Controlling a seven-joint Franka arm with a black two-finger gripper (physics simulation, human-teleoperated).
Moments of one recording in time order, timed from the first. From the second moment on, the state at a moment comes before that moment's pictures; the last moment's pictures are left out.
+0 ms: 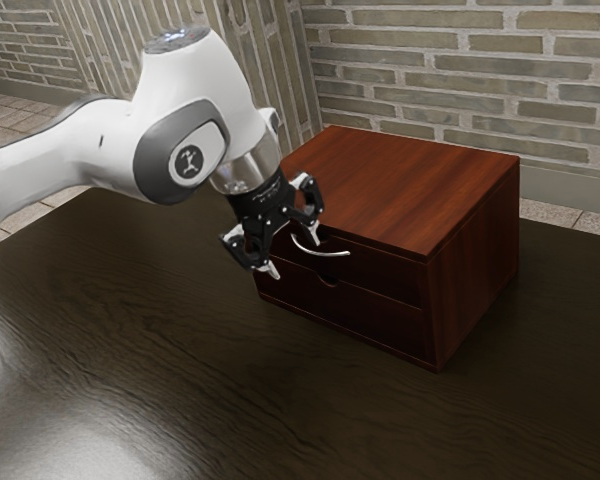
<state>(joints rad) -0.07 0.06 0.07 -1.66 -0.02 1.95 -1.29</state>
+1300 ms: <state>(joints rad) -0.05 0.09 0.07 -1.67 -0.03 2.01 -1.26</state>
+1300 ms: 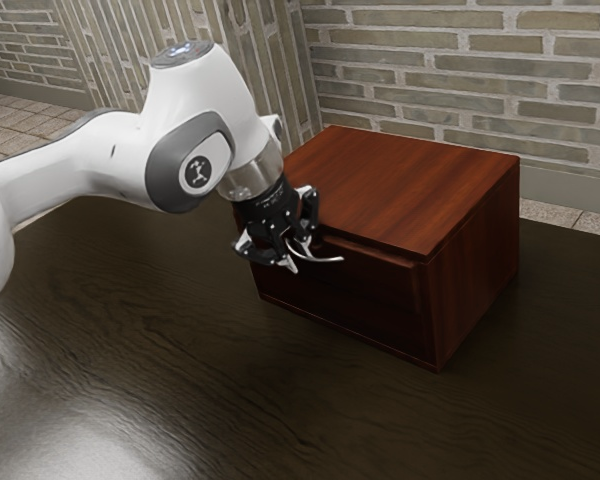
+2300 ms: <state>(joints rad) -0.01 -0.28 0.06 -2.09 -0.05 2.04 -1.33</state>
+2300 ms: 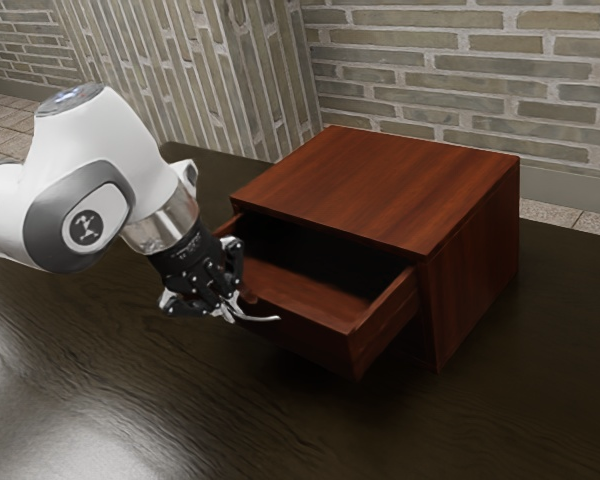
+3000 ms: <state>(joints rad) 0.04 -0.47 0.03 -2.25 -0.06 2.05 -1.35</state>
